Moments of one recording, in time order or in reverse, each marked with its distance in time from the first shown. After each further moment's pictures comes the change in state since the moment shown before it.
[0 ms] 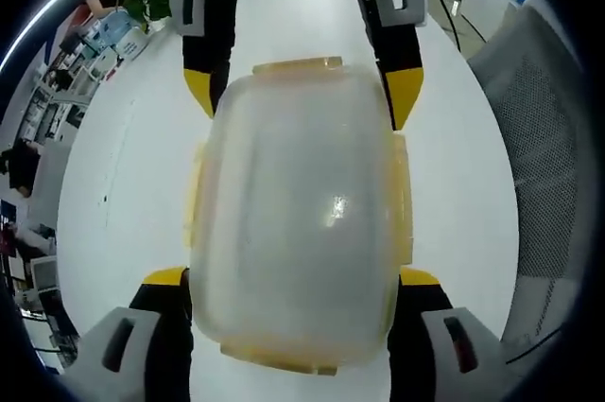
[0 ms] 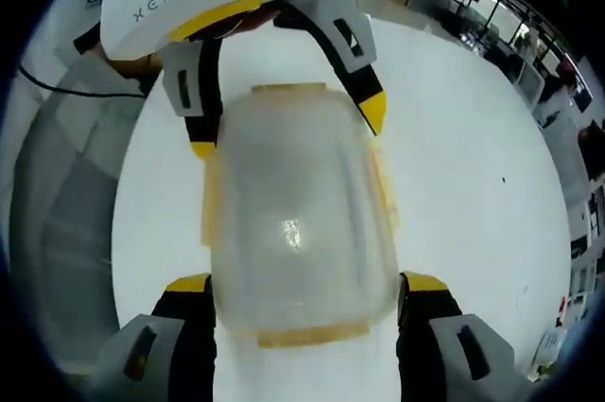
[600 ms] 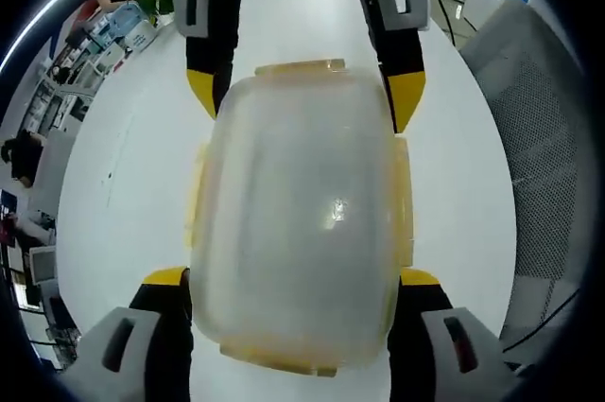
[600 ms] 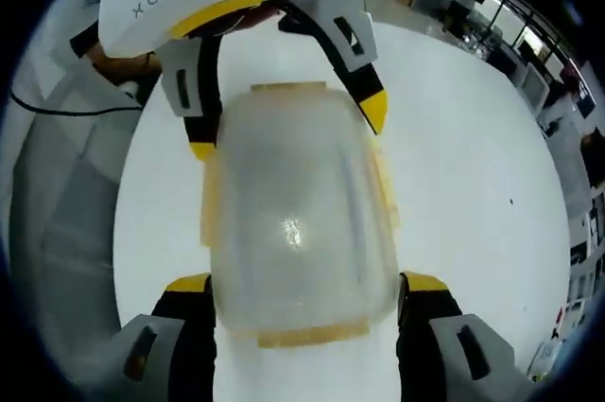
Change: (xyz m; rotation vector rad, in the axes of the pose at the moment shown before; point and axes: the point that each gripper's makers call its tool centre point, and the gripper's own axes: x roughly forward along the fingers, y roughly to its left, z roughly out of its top) left arm -0.012 -0.003 -0.034 -0.024 -0.005 0.009; right arm 0.014 0.008 0.033 -0.014 0.005 0.003
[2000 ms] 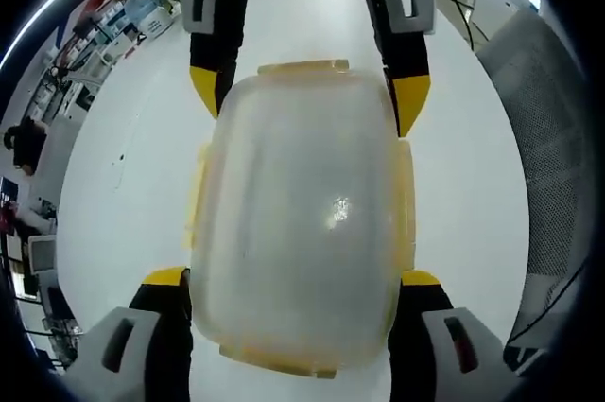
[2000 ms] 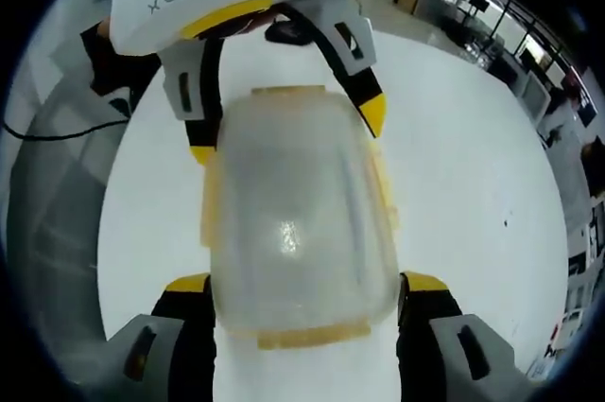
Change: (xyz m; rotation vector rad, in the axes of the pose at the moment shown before) left arm 0.004 0.038 -0.014 -0.034 0.013 0.009; right arm 0.009 -0.038 0.018 -0.023 -0.036 -0.001
